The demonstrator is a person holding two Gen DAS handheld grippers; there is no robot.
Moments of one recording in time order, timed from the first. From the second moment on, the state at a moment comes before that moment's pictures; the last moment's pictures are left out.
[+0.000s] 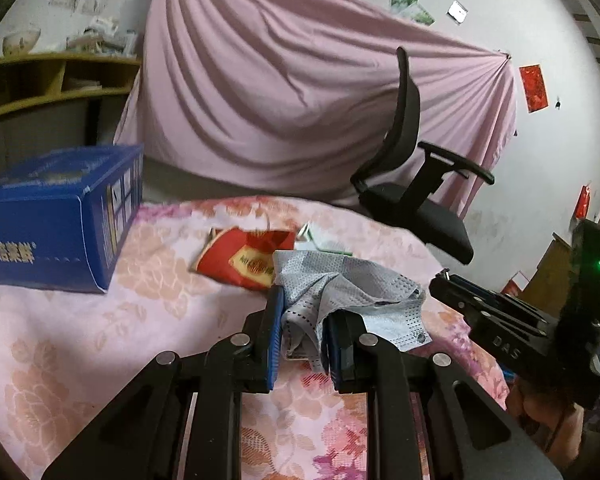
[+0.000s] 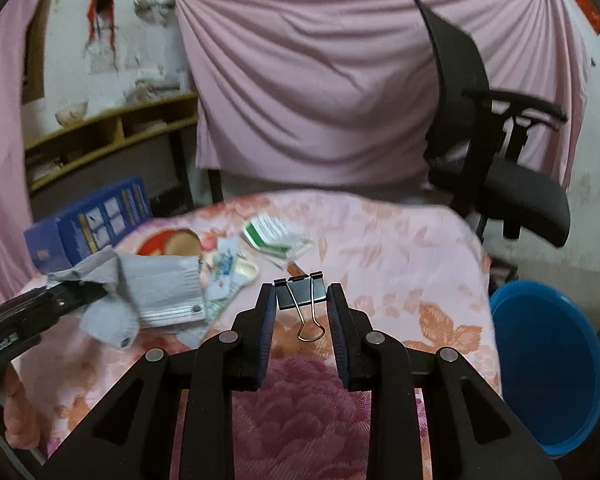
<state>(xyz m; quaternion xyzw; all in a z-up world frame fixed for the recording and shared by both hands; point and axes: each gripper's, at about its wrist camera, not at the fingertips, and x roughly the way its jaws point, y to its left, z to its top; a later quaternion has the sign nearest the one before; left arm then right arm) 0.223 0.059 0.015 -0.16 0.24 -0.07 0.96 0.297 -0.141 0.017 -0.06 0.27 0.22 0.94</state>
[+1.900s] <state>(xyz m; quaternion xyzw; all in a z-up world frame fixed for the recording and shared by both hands) 0.374 -0.249 0.018 -0.05 0.38 -0.22 0.90 0.294 -0.416 0.017 0.18 0.22 -0.03 0.96</state>
